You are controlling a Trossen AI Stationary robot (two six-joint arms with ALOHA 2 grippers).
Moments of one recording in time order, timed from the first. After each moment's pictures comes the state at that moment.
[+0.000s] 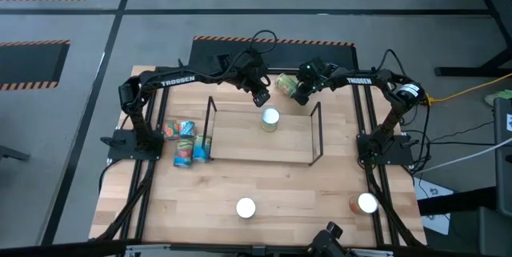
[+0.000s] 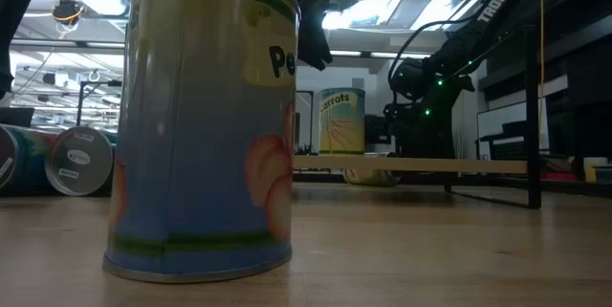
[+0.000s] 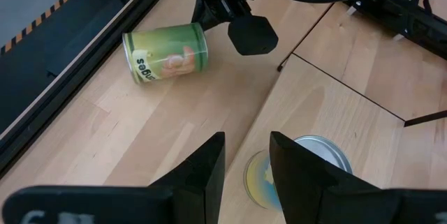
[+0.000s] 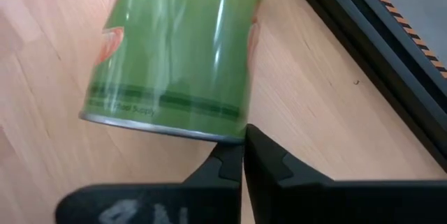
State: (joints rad) left arm 0.38 1.79 1.66 -0.65 0.07 -0.23; right arm -0.79 1.73 0.91 -0.21 -0.07 -0.16
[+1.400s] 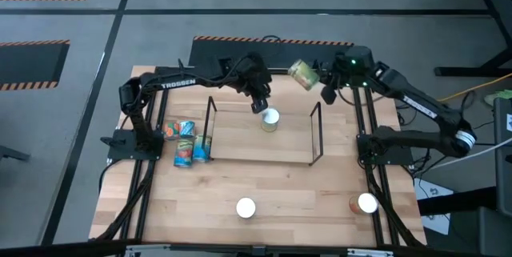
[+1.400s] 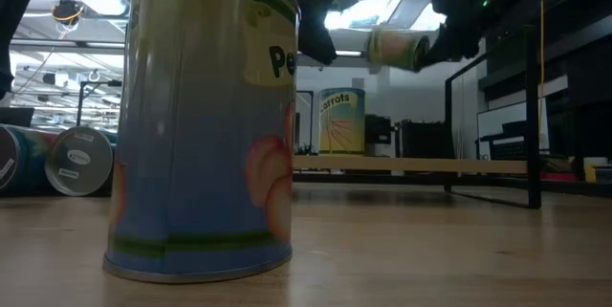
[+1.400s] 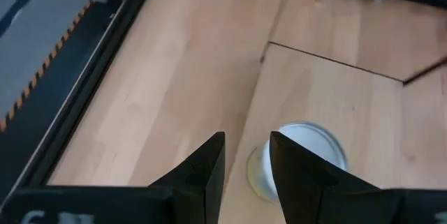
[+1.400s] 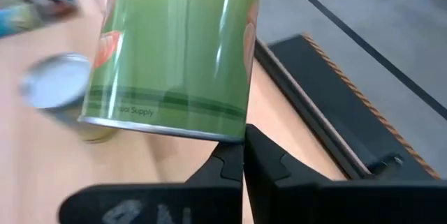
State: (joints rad) left arm 0.32 1.79 1.65 -0.64 0.07 0.00; right arm -0.74 1.01 0.92 -0.56 -0.23 -0.18
